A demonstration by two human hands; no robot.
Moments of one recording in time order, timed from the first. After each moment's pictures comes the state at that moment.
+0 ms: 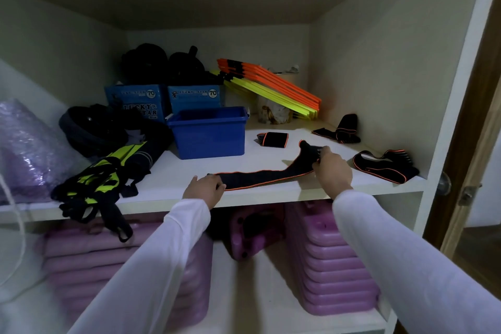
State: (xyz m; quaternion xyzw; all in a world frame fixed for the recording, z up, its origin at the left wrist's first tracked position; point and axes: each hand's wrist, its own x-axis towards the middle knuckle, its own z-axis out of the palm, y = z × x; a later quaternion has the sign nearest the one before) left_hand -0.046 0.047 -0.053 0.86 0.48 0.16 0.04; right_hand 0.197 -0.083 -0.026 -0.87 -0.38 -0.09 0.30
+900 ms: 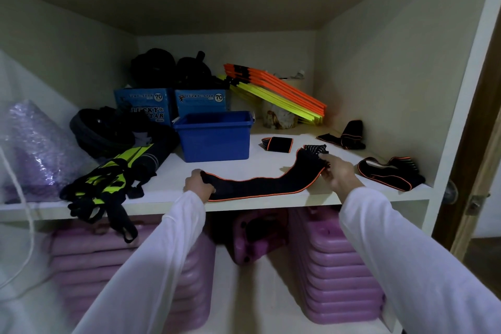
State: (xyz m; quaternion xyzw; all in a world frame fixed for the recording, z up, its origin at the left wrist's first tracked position) left_hand -0.052 0.056 -0.040 0.69 0.58 0.32 0.30; right_hand 0.206 -0.079 -0.012 -0.49 -0.10 0.32 0.81
